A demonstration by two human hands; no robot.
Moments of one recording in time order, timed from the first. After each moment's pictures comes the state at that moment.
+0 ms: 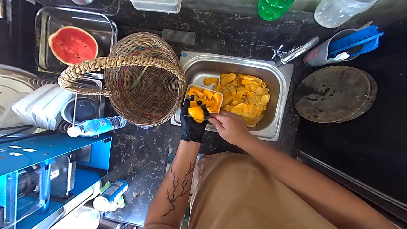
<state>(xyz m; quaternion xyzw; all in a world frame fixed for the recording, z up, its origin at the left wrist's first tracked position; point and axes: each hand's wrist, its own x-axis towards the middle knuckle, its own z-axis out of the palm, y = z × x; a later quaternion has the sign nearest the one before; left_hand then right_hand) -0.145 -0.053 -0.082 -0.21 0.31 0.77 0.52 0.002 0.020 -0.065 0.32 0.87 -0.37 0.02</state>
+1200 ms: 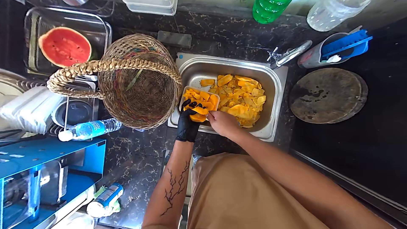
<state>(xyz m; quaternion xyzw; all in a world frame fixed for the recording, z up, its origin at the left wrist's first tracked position) -0.150 -0.059 -0.109 -0.17 0.43 0.74 0.49 -0.032 0.041 -0.064 0.41 0.77 -0.42 0.25</state>
